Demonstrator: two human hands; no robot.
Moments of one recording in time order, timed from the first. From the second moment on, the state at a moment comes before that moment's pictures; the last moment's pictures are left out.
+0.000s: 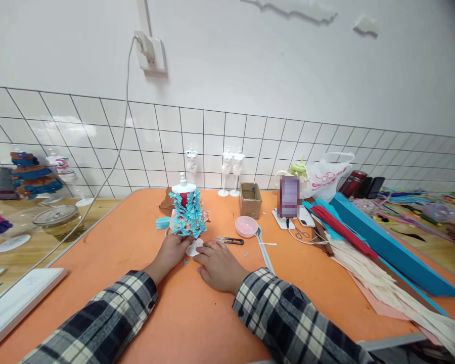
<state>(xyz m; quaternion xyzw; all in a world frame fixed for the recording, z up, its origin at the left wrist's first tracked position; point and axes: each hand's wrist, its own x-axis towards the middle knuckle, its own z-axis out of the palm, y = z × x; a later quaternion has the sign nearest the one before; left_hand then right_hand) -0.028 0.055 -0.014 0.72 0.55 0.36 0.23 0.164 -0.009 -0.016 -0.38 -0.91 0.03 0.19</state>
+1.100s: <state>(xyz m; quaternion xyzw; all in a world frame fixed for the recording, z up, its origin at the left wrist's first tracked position) -0.021 0.052 -0.005 0.73 0.52 0.41 0.16 0.166 -0.008 -0.013 -0.37 -0.91 0.01 0.20</state>
